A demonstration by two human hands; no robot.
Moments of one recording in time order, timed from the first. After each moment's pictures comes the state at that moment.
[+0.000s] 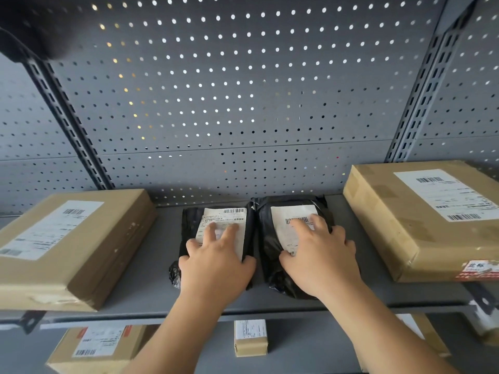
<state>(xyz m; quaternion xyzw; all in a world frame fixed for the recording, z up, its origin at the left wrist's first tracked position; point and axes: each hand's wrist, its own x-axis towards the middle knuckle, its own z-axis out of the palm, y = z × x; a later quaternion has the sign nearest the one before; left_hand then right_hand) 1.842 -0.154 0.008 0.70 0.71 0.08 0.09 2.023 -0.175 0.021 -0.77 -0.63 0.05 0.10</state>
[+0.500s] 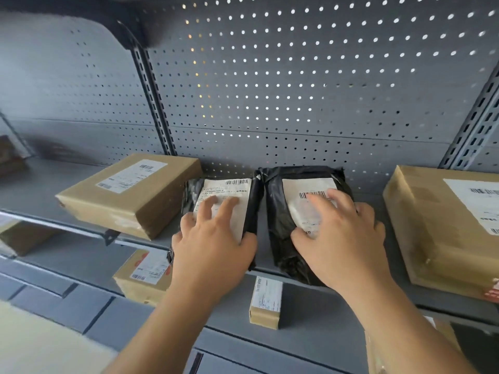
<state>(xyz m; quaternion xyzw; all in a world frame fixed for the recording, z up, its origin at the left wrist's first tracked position) 1.835 -0.250 0.049 0.61 0.77 0.20 0.02 2.030 -0.220 0.056 -0.67 -0.72 0.00 0.20</state>
